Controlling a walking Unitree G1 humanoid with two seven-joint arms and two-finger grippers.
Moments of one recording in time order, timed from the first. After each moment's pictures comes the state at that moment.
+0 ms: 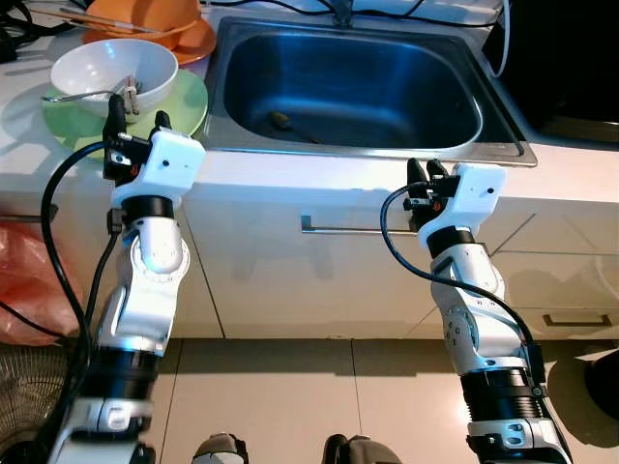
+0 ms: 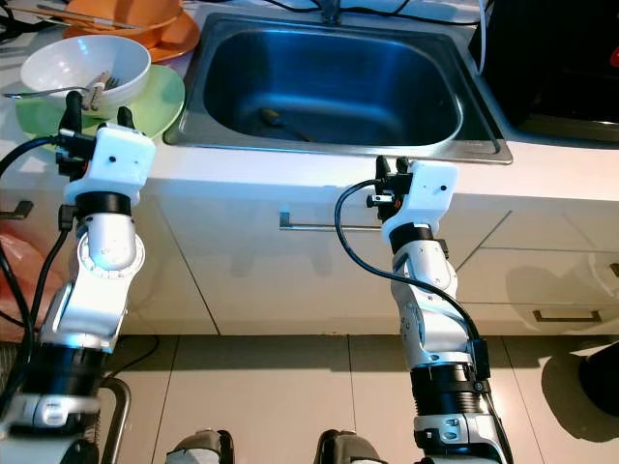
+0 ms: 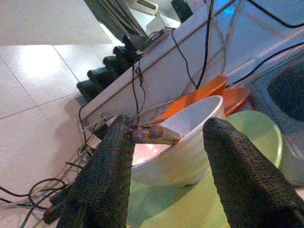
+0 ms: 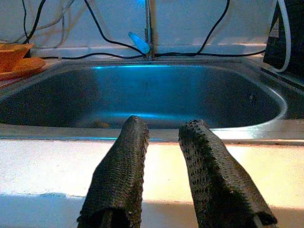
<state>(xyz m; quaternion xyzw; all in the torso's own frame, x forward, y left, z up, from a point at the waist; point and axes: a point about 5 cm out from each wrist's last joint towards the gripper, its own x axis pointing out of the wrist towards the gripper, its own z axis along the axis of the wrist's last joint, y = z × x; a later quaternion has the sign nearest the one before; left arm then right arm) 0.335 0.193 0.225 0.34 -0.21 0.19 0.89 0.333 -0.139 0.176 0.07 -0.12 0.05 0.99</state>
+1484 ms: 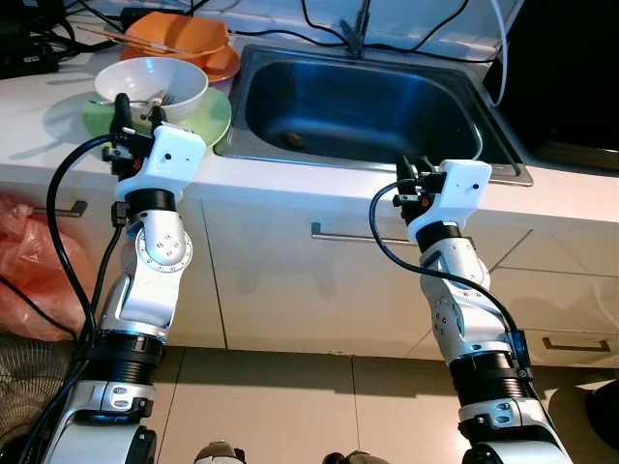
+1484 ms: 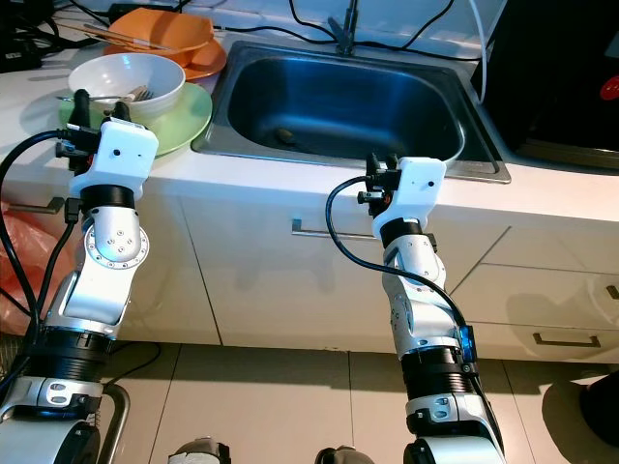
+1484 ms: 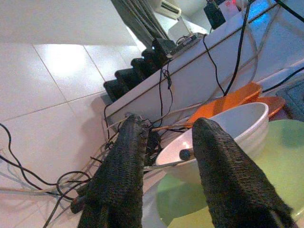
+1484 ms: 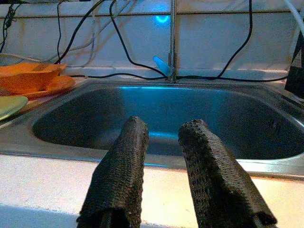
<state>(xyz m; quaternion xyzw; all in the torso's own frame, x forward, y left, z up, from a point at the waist) 0.343 0.193 0.222 0.34 -0.21 0.20 0.89 0.346 -0.131 0.171 0.07 -0.12 0.06 0.99</state>
